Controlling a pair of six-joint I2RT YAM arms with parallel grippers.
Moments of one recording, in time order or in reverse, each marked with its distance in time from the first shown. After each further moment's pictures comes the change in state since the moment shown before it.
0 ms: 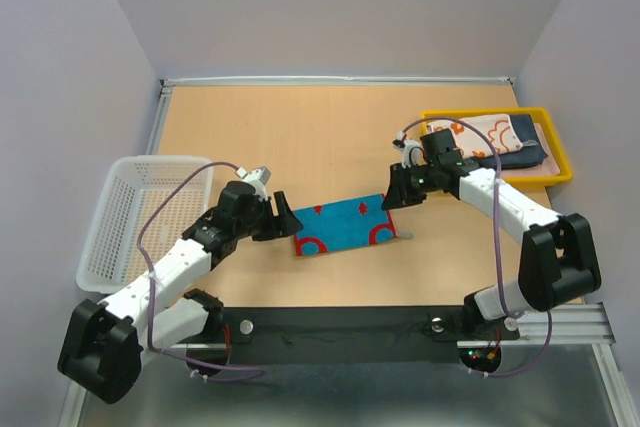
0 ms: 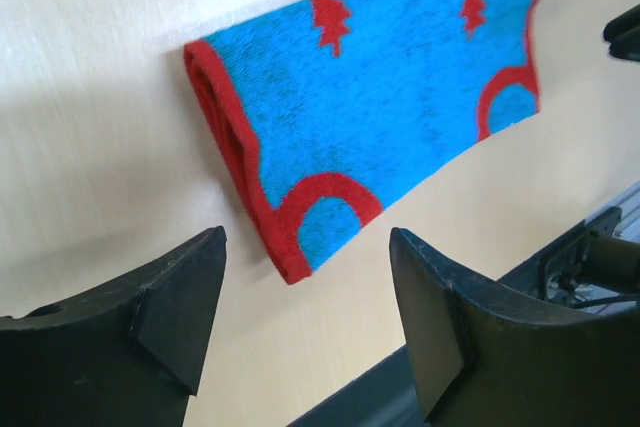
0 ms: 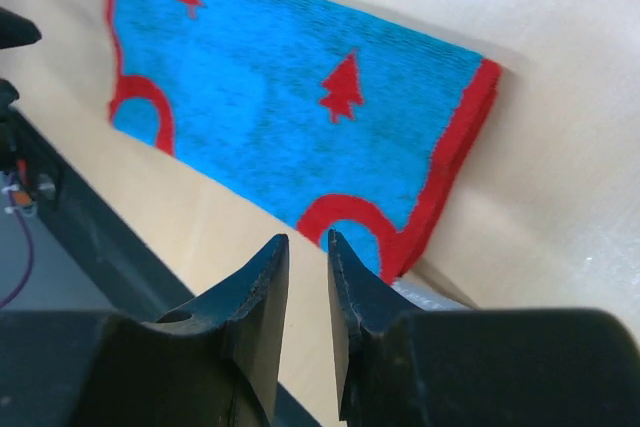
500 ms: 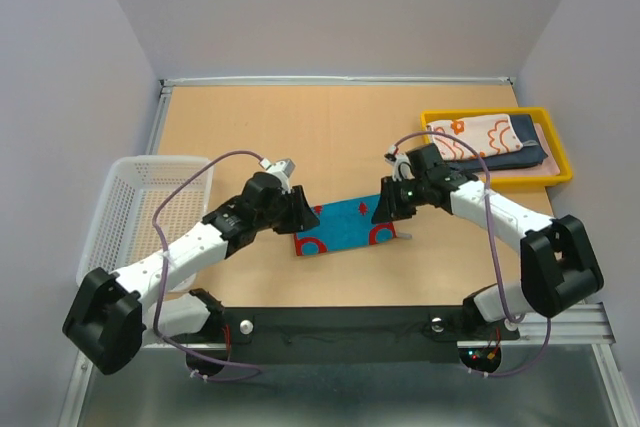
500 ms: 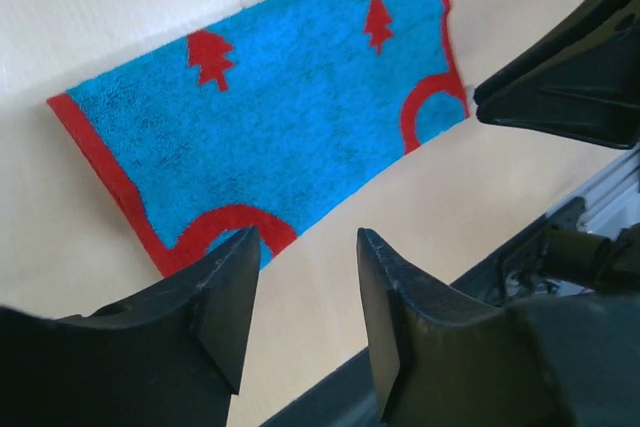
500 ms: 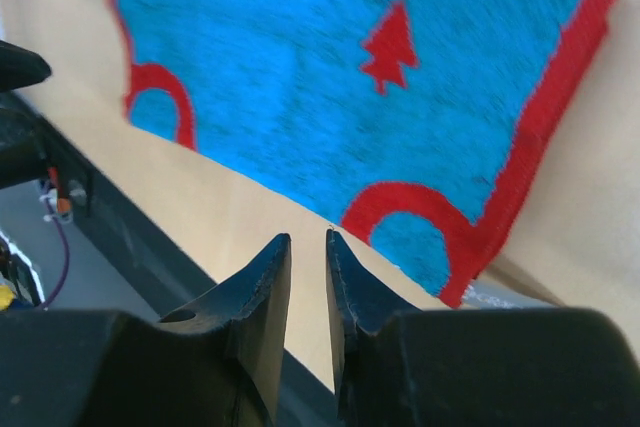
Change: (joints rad) left arm -0.163 0.097 0.173 -0.012 -0.086 -0.068; right arm 0.105 -0.058 -0.074 0.094 0.012 0.196
